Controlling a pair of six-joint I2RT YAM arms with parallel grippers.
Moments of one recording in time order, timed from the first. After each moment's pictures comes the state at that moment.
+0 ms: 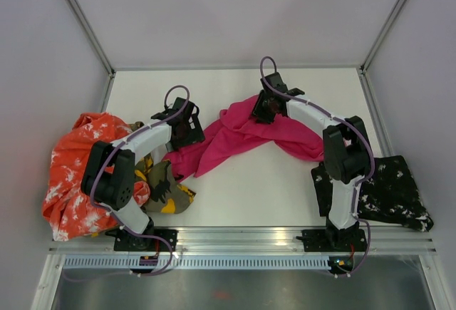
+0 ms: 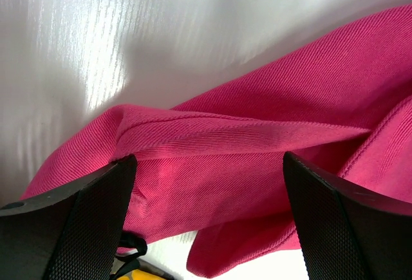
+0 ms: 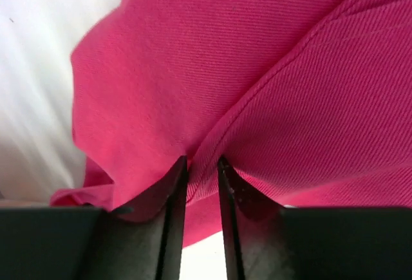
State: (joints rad) left arm -0.37 1.66 1.08 -0.54 -0.19 -0.68; right arm 0.43 1.98 1.53 -0.49 -0.05 0.83
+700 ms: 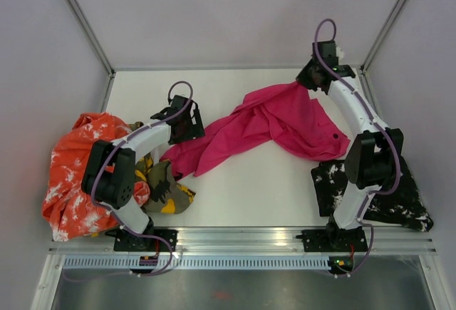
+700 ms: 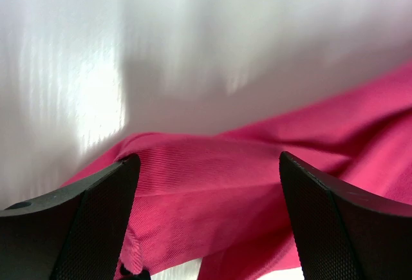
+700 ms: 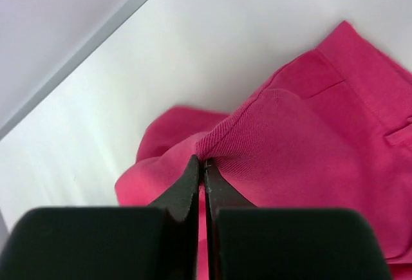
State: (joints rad) left arm -0.36 1.67 1.07 -0.41 -0.17 -0.55; right arm 0.17 1.85 1.72 -0.60 0.11 0.76
